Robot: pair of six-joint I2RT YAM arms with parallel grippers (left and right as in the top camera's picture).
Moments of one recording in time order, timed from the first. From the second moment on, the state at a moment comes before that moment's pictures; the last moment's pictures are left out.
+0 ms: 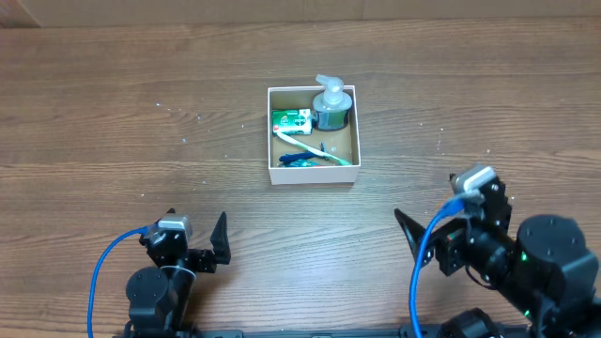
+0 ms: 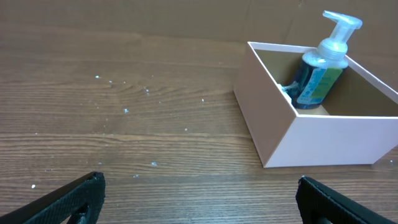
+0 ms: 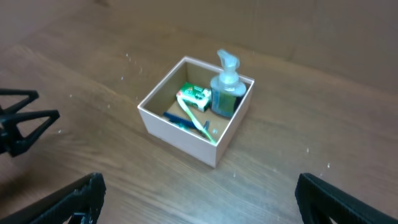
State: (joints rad) left arm -0.03 0.02 0.12 -0.39 0.12 -0.12; right arm 0.41 0.62 1.05 -0.91 -0.14 -0.04
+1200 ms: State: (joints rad) left arm -0.03 0.02 0.12 -0.39 0.12 -0.12; right arm 0.41 0.01 0.17 -0.34 -0.14 -0.07
